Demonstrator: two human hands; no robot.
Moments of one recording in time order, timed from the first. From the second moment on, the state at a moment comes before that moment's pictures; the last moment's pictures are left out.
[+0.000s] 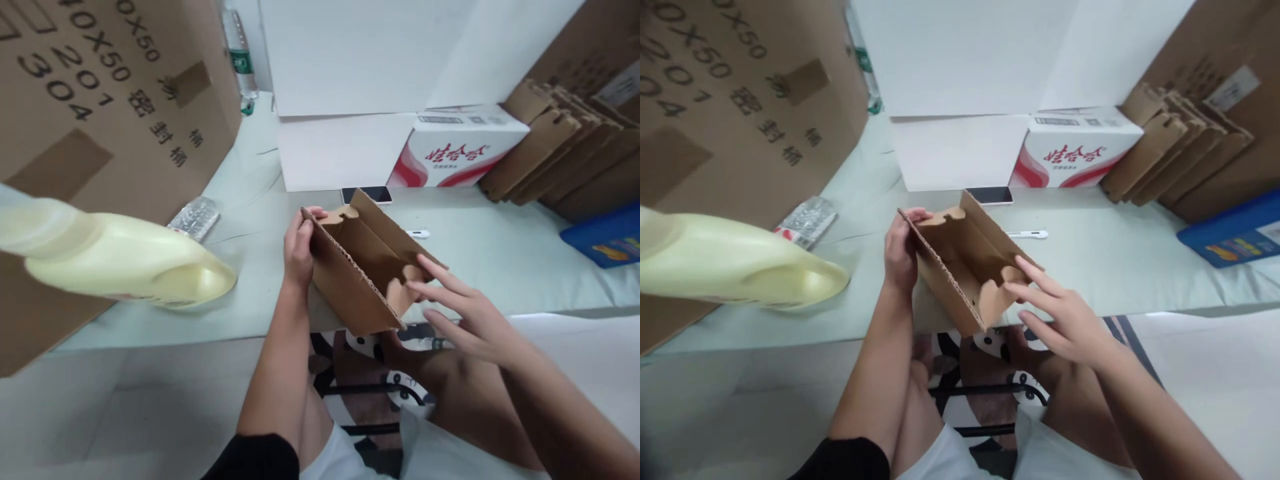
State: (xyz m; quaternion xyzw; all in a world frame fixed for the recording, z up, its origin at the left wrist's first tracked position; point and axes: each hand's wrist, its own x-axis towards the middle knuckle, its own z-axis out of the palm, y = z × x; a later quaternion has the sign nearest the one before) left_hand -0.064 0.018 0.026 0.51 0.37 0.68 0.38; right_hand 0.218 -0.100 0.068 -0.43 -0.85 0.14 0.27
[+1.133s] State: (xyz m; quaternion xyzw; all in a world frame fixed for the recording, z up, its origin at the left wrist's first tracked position) left_hand -0.046 0.039 0.002 0.45 0.56 0.45 0.54; right_hand 0.236 -0.064 0.002 -0.40 -0.70 0.36 0.47
